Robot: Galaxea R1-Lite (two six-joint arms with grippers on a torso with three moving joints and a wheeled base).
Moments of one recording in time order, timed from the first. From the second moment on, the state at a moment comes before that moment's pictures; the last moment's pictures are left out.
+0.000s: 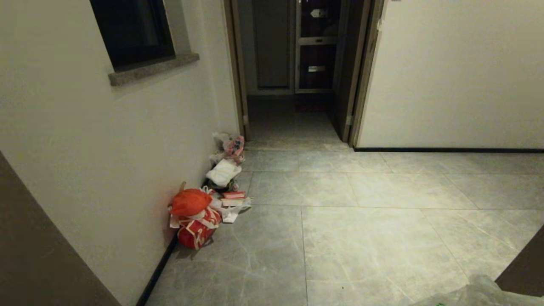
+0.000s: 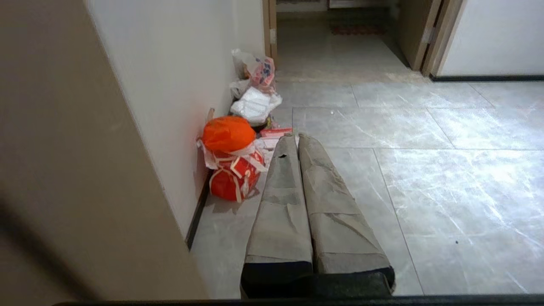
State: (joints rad) left arm 0.00 0.00 0.00 0.00 0.00 -0.01; right arm 0.00 0.00 0.00 -0.03 0.00 0.00
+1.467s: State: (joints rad) left arm 0.00 0.00 0.00 0.00 0.00 -0.01; right arm 0.00 0.00 0.00 -0.04 0.00 0.00
